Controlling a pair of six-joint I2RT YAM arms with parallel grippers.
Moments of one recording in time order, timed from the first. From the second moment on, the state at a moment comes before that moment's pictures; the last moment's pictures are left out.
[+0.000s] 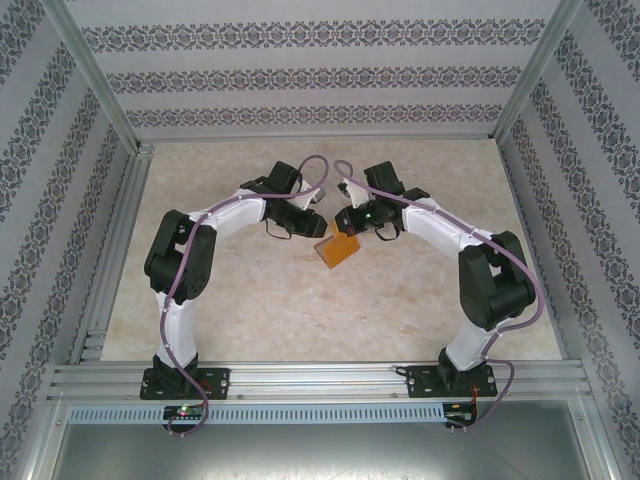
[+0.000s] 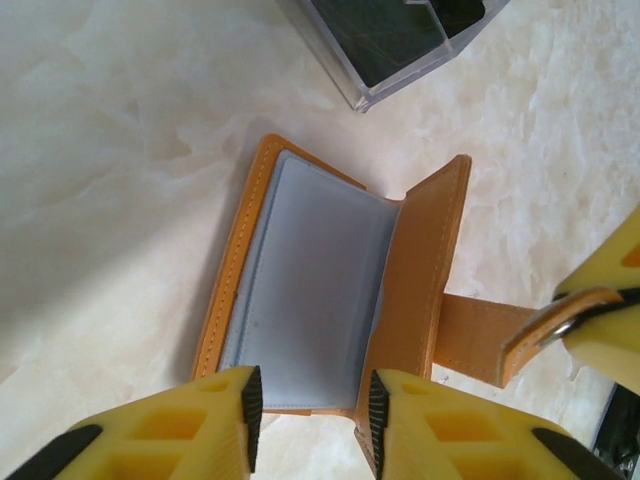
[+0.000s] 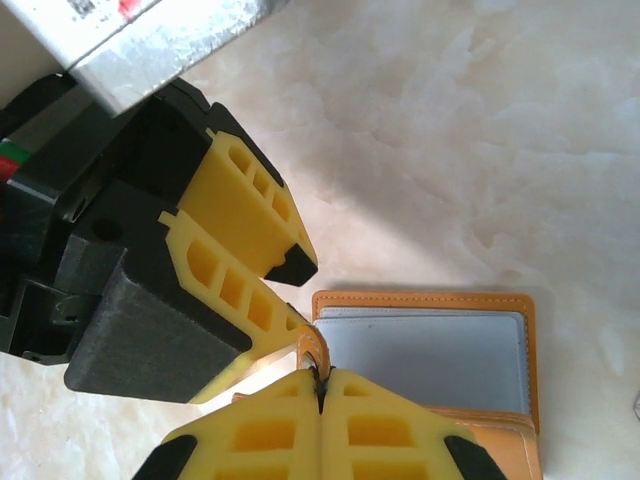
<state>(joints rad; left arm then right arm) -0.44 2.03 1.48 -0.55 0.62 -0.14 0.40 1.72 1.22 -0.45 -0.51 0.08</state>
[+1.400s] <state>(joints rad) -0.44 2.13 1.46 -0.50 0.69 -0.23 0.30 1.39 0.67 -0.21 -0.40 0.26</state>
